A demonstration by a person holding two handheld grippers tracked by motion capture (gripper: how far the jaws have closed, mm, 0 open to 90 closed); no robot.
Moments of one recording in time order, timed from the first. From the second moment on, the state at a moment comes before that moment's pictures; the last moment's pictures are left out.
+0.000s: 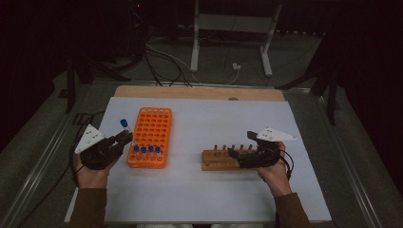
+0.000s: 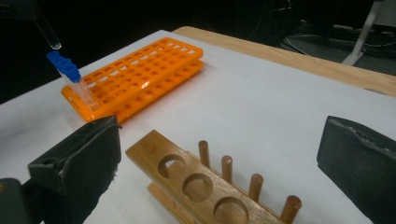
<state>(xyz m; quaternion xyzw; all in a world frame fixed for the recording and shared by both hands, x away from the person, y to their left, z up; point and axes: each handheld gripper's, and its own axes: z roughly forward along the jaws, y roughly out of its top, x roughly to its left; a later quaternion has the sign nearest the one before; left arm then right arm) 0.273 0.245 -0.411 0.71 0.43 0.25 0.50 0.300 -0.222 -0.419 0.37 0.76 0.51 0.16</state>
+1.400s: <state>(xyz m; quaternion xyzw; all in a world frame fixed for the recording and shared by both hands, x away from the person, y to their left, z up) 0.271 0.250 -0.484 0.76 0.45 0.23 0.42 0.292 -0.243 -0.430 0.38 0.75 0.51 0.17</state>
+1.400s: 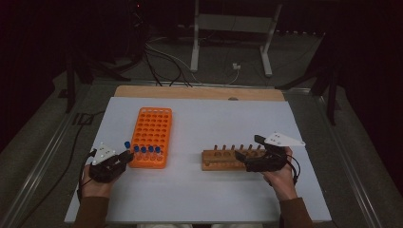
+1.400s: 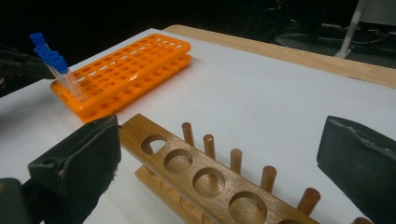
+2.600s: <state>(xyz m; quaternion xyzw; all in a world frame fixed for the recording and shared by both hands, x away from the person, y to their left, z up) 0.270 0.247 -0.488 0.76 0.46 0.23 0.39 0.290 -0.250 -0.434 0.39 0.75 0.50 0.17</state>
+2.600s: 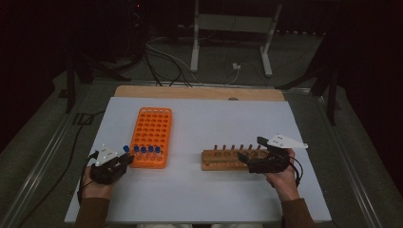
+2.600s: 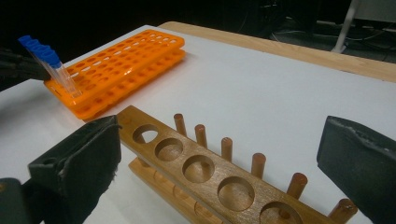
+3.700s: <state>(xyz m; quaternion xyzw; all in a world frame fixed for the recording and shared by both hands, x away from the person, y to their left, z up) 0.258 0.260 -0.474 0.72 0.47 0.22 0.45 0.288 -0.257 -0.436 0.39 0.74 0.51 0.18</state>
